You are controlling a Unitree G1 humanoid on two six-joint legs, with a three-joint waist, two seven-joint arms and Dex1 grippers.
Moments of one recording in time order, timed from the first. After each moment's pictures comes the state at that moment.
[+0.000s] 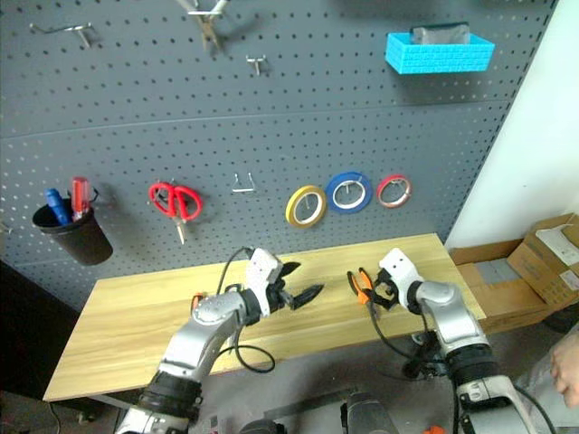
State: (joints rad) left arm -0.20 0.28 -0.19 0.05 -0.16 0.29 -0.67; right arm -0.35 -0.36 0.13 0.21 -0.07 0.45 0.67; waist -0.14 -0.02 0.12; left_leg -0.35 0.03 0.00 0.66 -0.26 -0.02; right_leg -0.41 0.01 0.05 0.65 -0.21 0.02
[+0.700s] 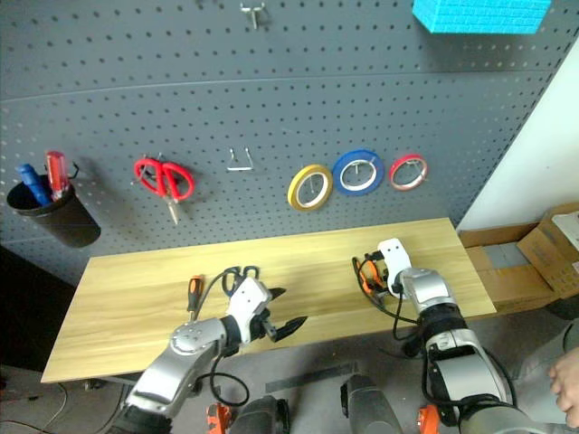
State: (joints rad) left arm 0.01 0.43 -0.17 -0.11 -0.13 0.30 -0.69; right arm -0.69 -0.25 0.07 0.71 -0.03 0.68 0.44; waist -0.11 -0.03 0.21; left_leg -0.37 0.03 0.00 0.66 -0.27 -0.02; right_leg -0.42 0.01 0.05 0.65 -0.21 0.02
